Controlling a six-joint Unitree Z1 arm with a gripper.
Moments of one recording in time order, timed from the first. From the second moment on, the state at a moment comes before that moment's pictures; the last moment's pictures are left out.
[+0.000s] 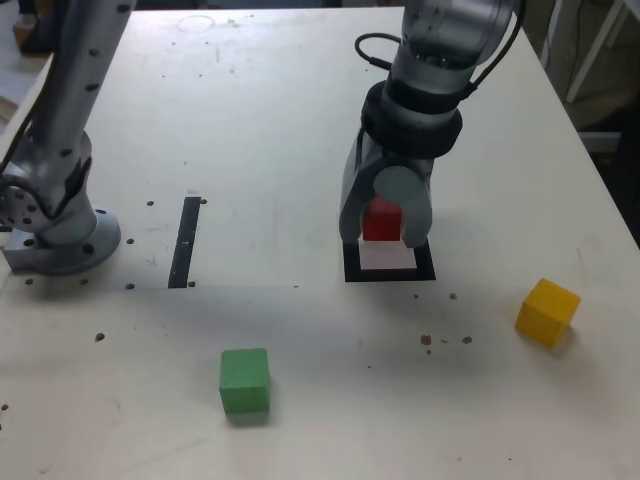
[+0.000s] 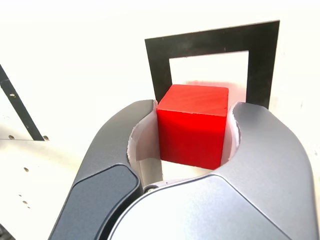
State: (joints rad) arm -0.09 2.14 -1.68 1.35 0.05 -0.02
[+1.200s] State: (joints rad) arm -0.04 2.10 -1.60 1.28 0.06 0.06
